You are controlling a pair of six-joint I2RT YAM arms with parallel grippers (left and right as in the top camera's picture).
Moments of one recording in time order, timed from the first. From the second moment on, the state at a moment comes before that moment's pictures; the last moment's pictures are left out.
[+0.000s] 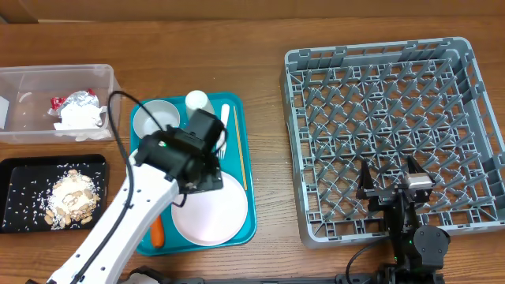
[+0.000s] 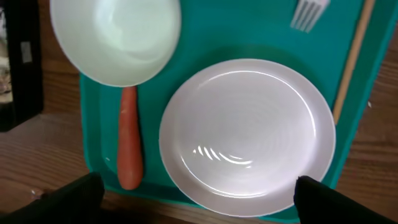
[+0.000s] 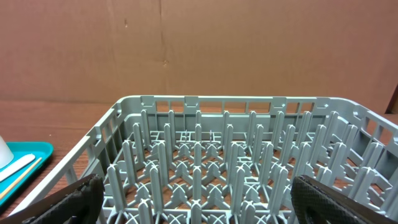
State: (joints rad) left arm -0.44 1.36 1.18 -1.31 -0.20 -0.67; right arm -0.07 0.01 0.02 -0.02 -0.15 -0.01
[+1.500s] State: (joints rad) left arm -0.10 1.57 1.10 -1.08 -0.14 -0.38; right arm -0.07 0.01 0.02 -0.02 -0.15 -0.01
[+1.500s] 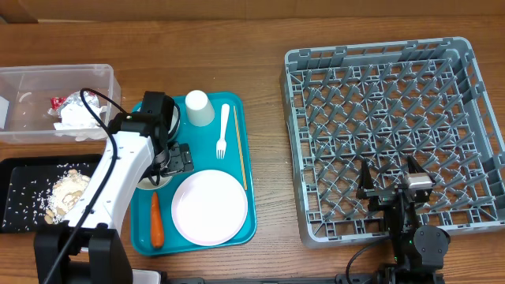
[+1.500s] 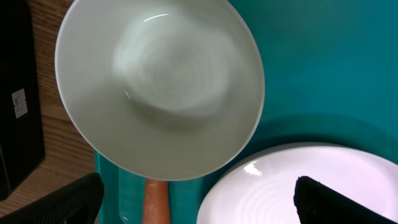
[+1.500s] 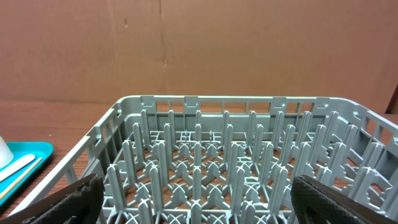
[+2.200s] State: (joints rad) left arm 0.09 1.22 1.15 -1.32 -0.12 -0.58; right arm -0.07 0.01 0.02 -0.02 -0.15 -0.01
